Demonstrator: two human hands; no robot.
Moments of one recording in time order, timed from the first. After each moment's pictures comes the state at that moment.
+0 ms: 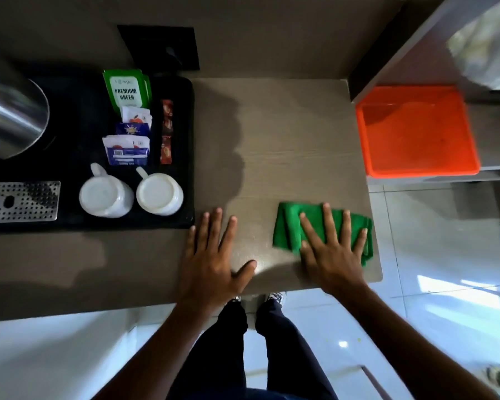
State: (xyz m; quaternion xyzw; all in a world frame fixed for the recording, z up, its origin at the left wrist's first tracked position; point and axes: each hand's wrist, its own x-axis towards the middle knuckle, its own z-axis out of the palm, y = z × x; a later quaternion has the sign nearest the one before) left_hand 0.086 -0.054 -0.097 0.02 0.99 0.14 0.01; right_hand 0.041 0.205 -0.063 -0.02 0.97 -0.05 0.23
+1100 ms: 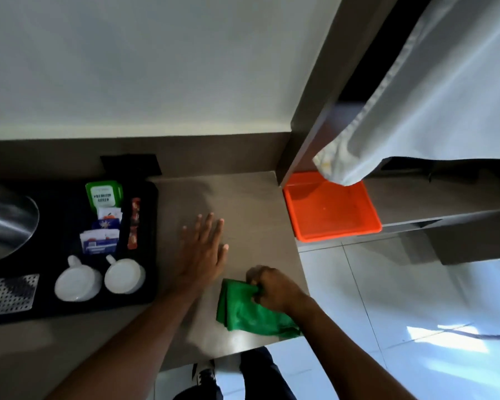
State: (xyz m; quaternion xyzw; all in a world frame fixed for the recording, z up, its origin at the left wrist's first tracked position) left_hand -0.072 0.002 -0.001 0.06 0.99 0.13 0.07; right_hand -0.044 0.209 0.009 -0.12 0.91 -0.18 0.36
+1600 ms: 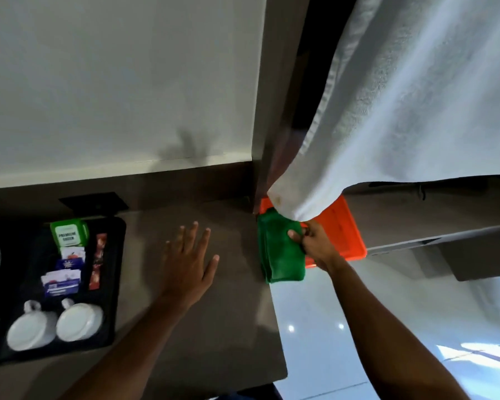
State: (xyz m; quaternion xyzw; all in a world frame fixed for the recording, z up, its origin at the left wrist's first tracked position) left_hand -0.125 0.075 0.042 0.02 0.99 0.11 0.07; right_hand -0.200 0.373 0.036 0.17 0.78 -0.57 0.18
